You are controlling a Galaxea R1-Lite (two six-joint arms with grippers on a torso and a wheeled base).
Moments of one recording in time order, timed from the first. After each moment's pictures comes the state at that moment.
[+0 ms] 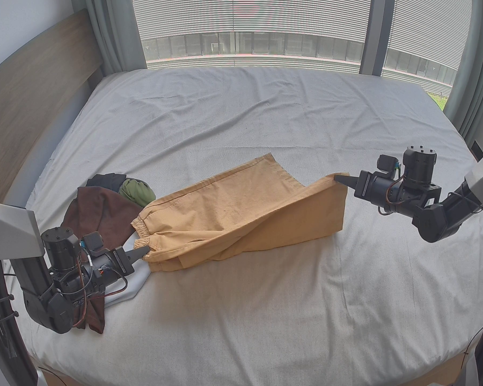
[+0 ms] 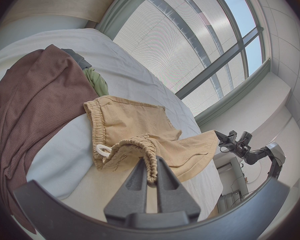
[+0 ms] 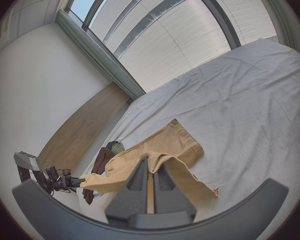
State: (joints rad) left arm -0.07 2.16 -0.32 -1.55 -0.49 -0.57; right arm 0.16 2.11 -1.04 -0.89 0.51 0.42
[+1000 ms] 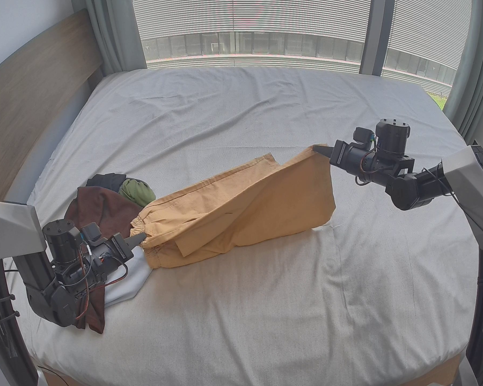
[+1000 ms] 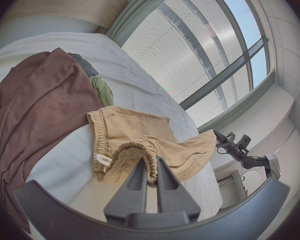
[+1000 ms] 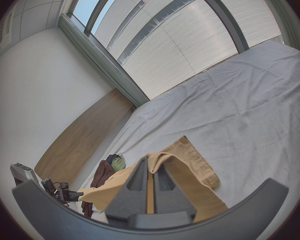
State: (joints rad) left arm -0.07 2.17 -0.39 -1.55 -0.41 -0.66; right arm 0.21 2.30 -1.53 -0.67 0.48 0.46
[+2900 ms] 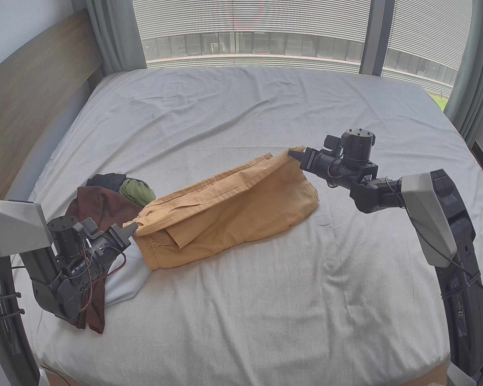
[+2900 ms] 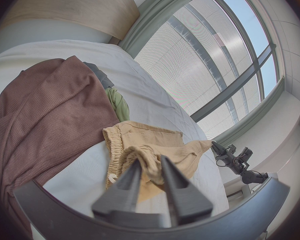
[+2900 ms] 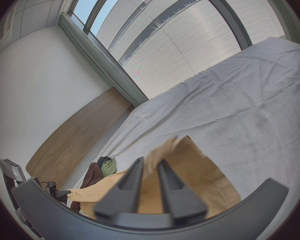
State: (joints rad) left arm -0.04 2.23 -0.49 -1.55 -0.28 -0.70; right arm 0.27 2.62 -2.00 -0.55 0.41 0.47
